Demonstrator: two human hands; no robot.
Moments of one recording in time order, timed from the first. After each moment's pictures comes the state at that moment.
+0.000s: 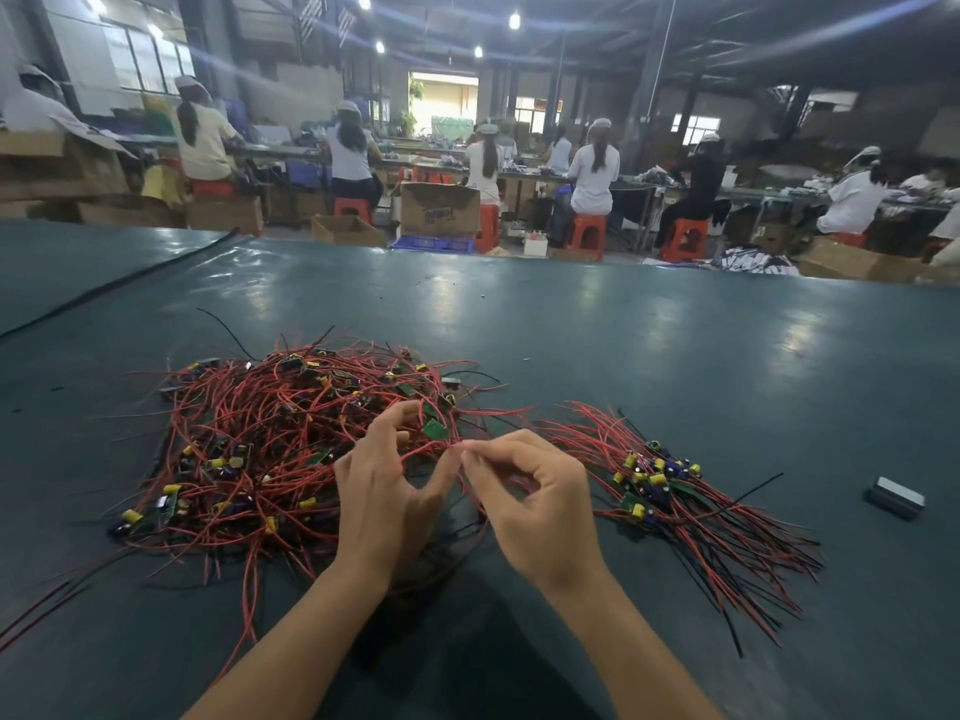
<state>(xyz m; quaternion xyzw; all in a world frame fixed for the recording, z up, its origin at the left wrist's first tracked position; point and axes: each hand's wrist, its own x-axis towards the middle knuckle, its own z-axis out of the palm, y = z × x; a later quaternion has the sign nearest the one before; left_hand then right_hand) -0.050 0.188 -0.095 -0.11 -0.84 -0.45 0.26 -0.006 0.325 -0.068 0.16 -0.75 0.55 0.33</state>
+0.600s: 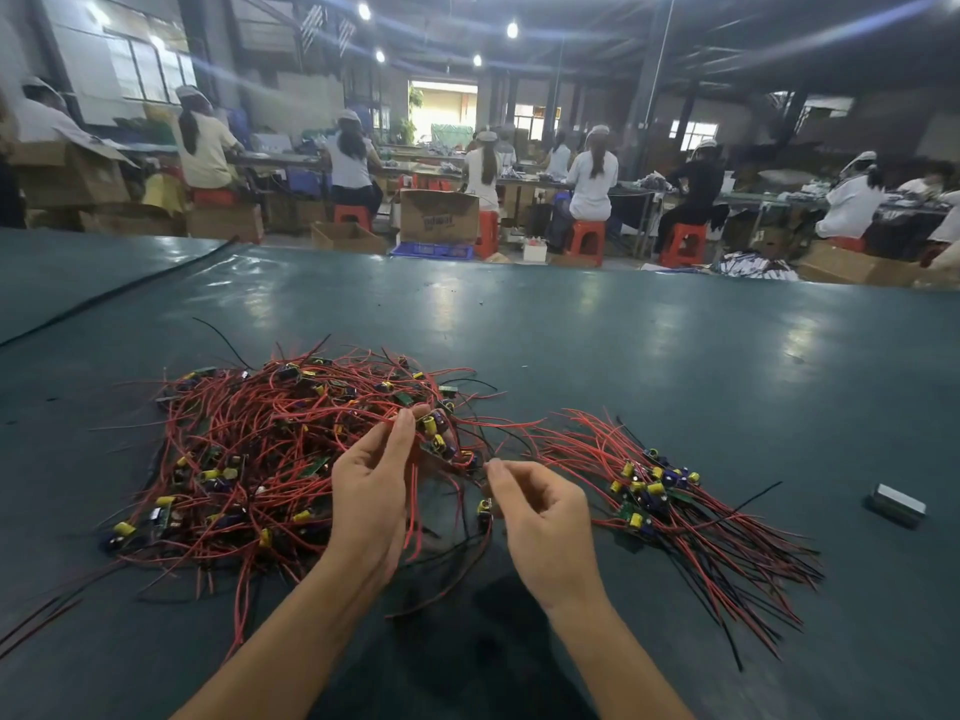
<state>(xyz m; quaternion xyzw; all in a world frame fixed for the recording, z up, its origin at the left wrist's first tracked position) -0.050 0.198 -0.068 -0.02 -0.50 -0.86 0.08 -0.001 0.328 -0.078 -0.01 -0.72 0.66 0.21</state>
